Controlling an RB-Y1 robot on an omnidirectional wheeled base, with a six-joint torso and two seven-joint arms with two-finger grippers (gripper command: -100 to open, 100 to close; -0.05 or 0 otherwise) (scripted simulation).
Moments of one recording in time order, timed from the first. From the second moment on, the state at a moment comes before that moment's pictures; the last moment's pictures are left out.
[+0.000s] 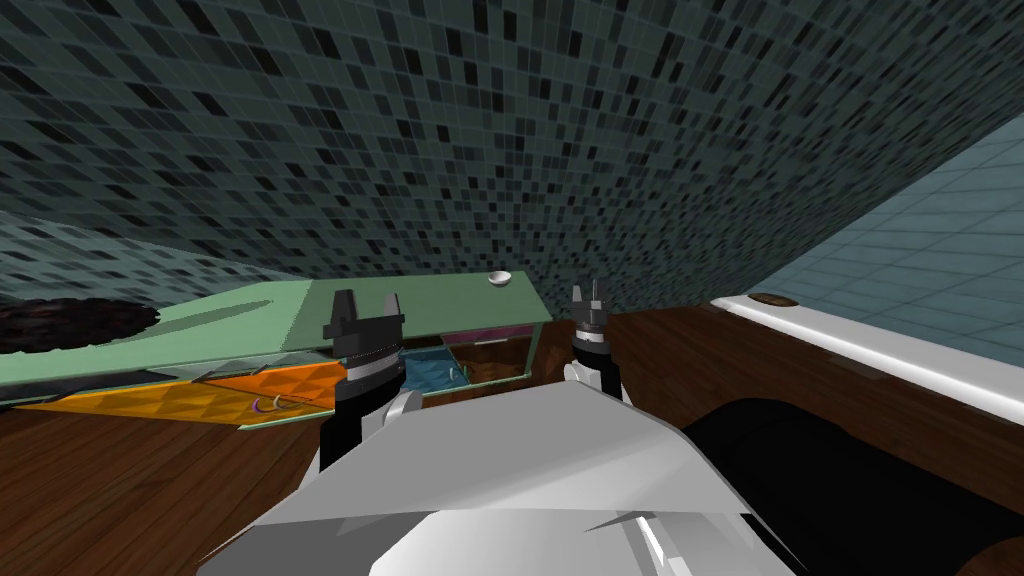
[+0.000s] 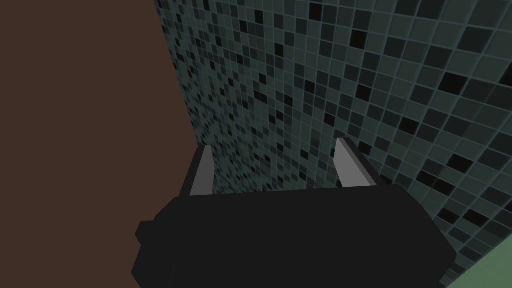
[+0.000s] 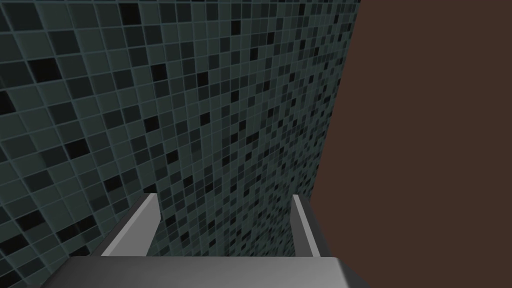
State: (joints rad) left arm 0.53 0.00 -0.01 -2.37 0.07 -0.55 0.06; right arm 0.53 0.01 0.03 -2.34 -0.12 -0.55 0.01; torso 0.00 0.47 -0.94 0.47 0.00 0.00
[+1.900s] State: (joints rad) left arm 0.46 0.18 -0.02 -2.03 0.05 -0.77 0.07; right arm 0.53 0.01 0.03 -2.34 -0.12 -0.55 0.01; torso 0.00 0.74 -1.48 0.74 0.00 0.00
